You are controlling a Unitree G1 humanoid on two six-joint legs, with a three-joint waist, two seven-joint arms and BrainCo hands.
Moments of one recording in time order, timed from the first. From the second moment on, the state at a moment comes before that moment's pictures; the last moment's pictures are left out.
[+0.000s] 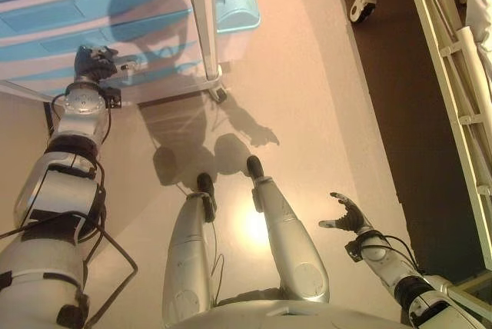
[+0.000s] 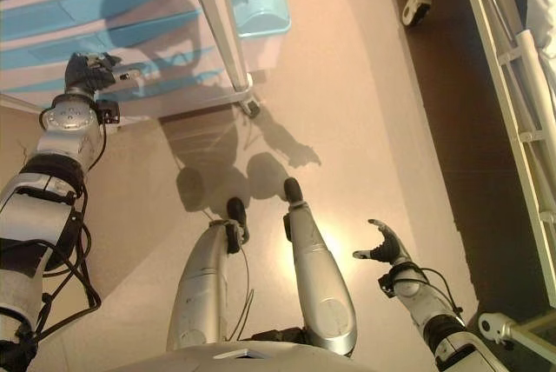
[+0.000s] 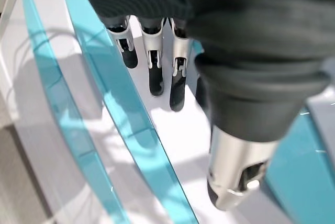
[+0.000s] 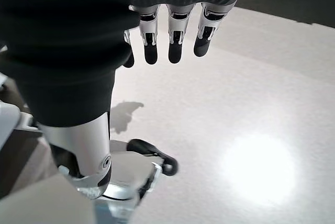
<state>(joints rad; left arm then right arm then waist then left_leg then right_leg) -0.92 0.74 -0.34 1.13 -0.50 -0.22 0.10 -0.12 -0.47 0.43 0.88 -0.03 -0.25 -0.22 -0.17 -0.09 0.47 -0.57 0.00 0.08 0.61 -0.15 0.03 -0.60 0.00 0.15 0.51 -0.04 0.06</state>
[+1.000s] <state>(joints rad) 0.08 0.20 -0.17 1.28 -0.40 -0.16 -0.25 0.00 -0.26 0.21 1.25 0.05 -0.18 0.05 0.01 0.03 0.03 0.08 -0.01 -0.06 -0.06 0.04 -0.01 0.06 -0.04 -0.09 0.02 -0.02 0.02</state>
